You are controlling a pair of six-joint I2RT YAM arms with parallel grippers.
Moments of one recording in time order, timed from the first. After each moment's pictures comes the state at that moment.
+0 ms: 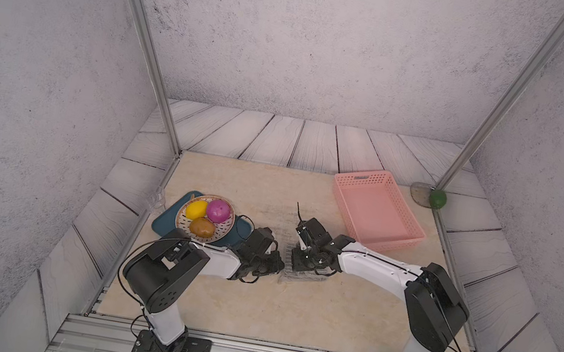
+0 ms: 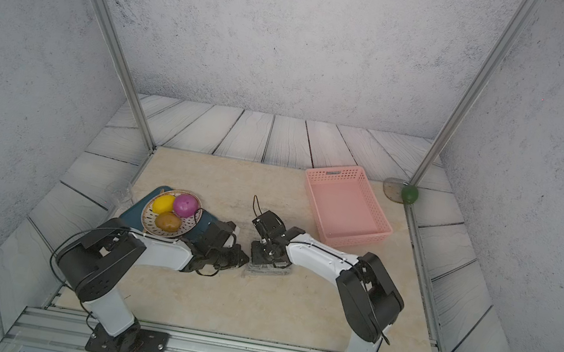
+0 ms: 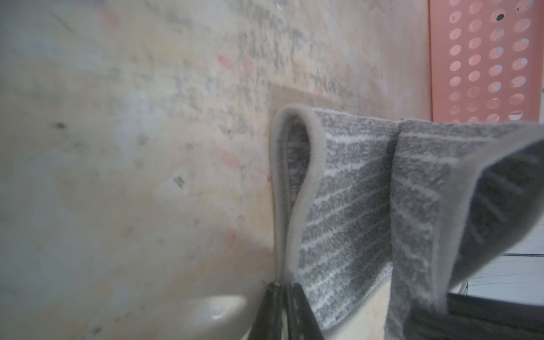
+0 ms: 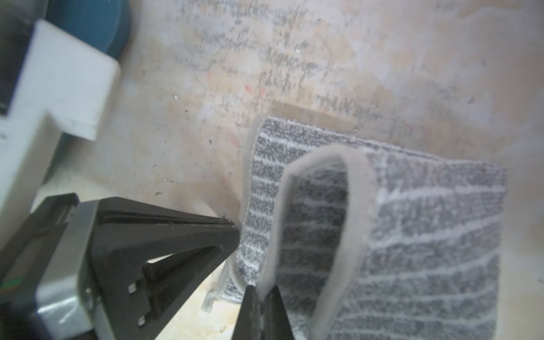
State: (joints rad) left arm -0.65 1.68 0.63 0.23 0.28 -0.85; right arm 0.83 1.77 1.19 -0.52 -0.06 0.51
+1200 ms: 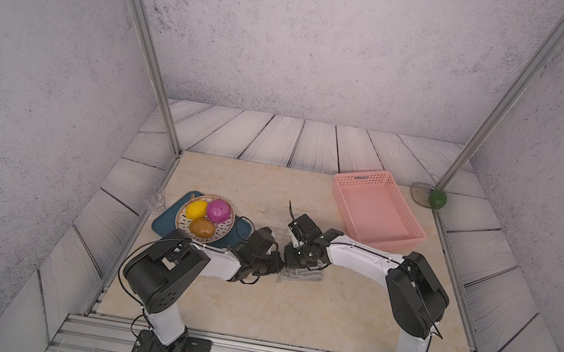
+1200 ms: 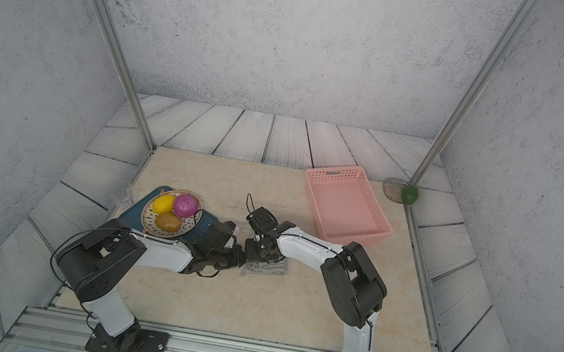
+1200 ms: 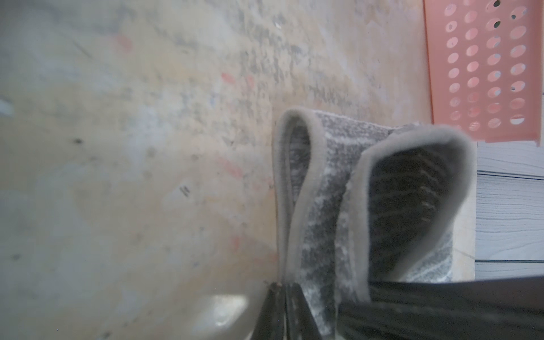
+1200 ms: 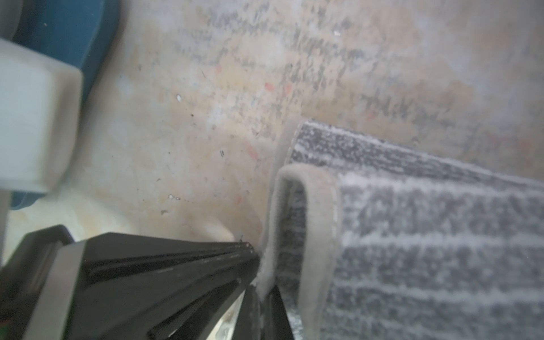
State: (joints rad) left arm -0.66 1.68 0.62 0.26 0.23 -0.84; right arm 0.83 1.91 1.30 -0.56 -0.13 0.52
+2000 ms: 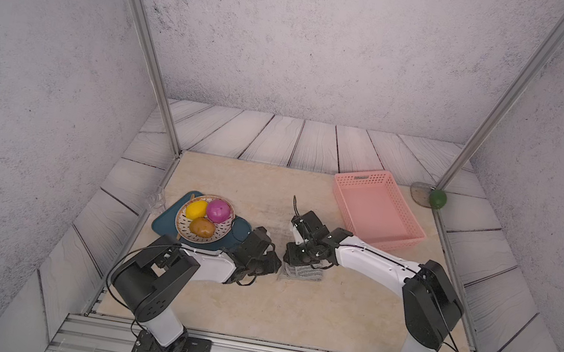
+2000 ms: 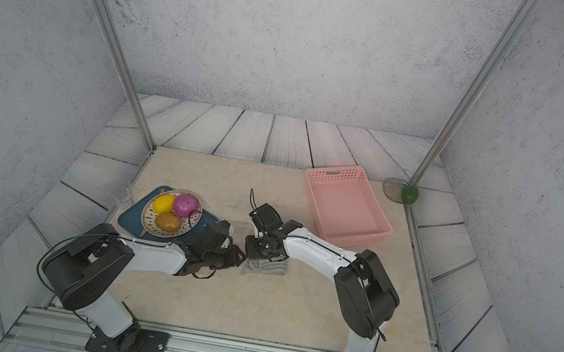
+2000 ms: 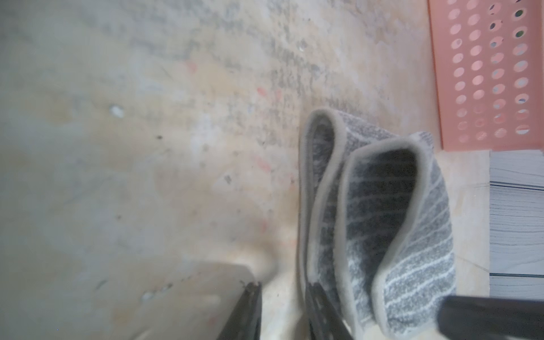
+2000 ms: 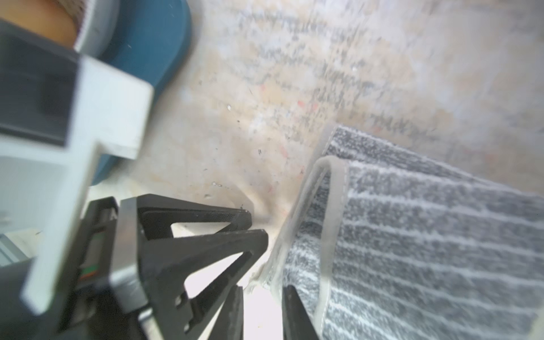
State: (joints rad) left arm -0.66 1.58 0.58 0.18 0.16 -0.84; right arm 0.83 1.78 1.28 -0.57 -0.14 0.48
